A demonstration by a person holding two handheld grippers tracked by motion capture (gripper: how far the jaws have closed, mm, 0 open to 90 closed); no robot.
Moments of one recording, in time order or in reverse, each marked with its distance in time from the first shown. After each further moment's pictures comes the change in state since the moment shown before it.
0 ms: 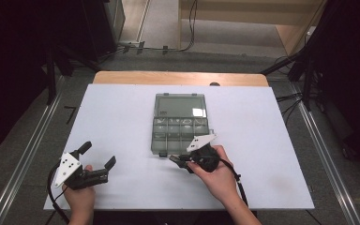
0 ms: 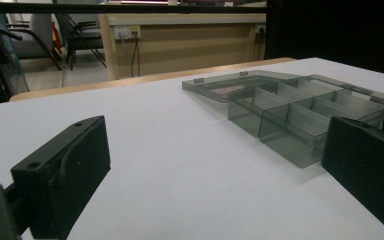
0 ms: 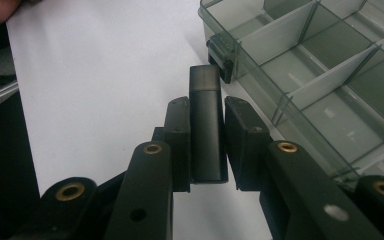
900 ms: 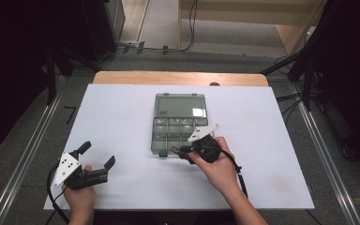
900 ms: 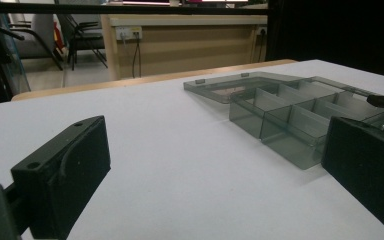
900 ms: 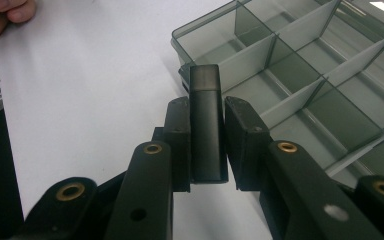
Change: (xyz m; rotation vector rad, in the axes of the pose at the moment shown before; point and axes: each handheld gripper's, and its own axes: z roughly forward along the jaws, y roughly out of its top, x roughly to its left) left arm 0.001 0.000 -0.001 -0.005 0.006 -0.008; right arm -0.015 0.017 -0.008 -0.018 -0.027 0.008
